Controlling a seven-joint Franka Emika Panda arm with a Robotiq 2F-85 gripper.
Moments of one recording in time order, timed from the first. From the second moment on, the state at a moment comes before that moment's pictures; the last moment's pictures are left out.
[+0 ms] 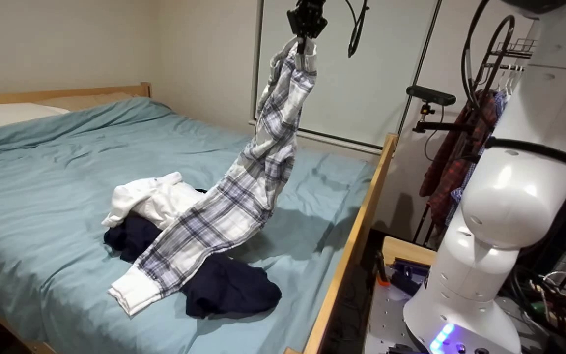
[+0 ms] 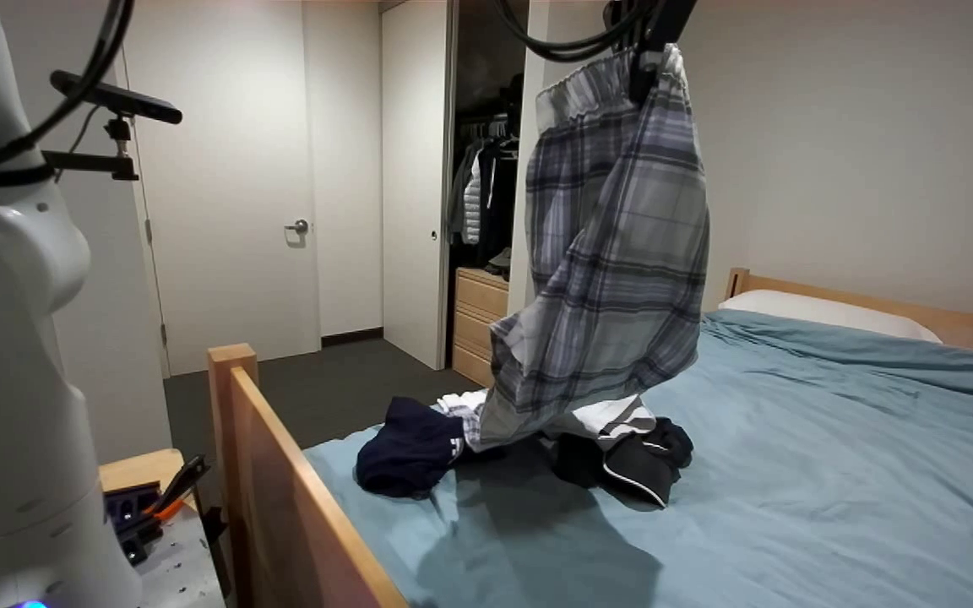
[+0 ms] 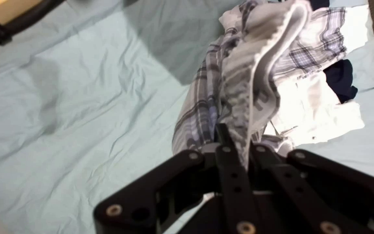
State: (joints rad) arm -0.26 -0.04 -0.21 -1.48 0.03 1.49 0.02
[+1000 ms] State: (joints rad) arm -0.27 0.09 -0.26 -1.51 0.14 1.52 0.01
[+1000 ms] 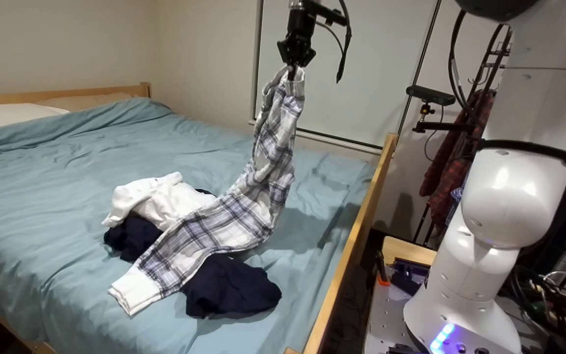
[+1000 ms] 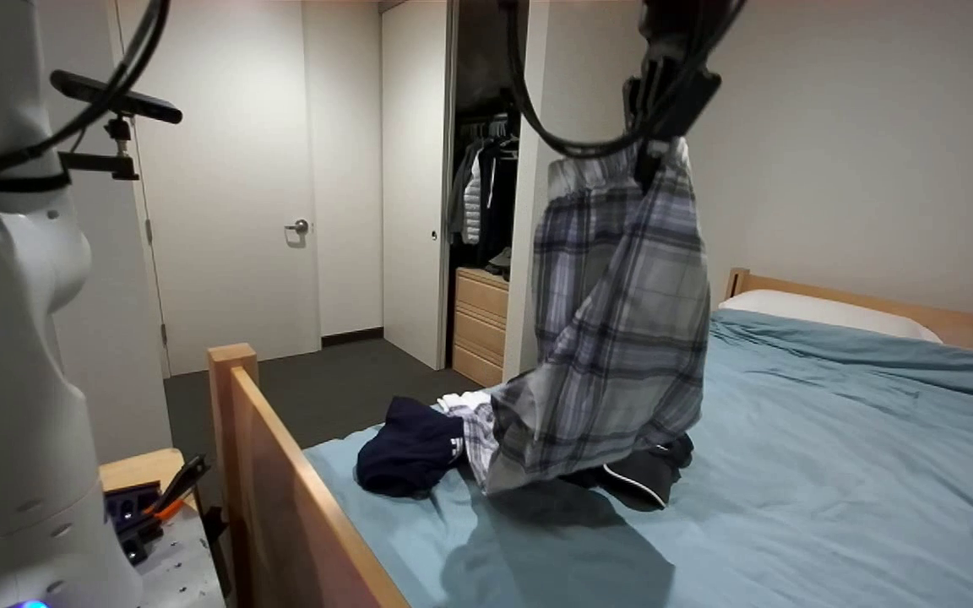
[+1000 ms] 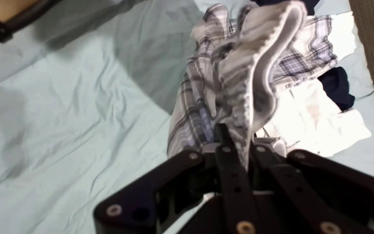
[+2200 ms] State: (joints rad) arm -0.48 0.62 -0.35 -1.29 0.06 1.62 0.13
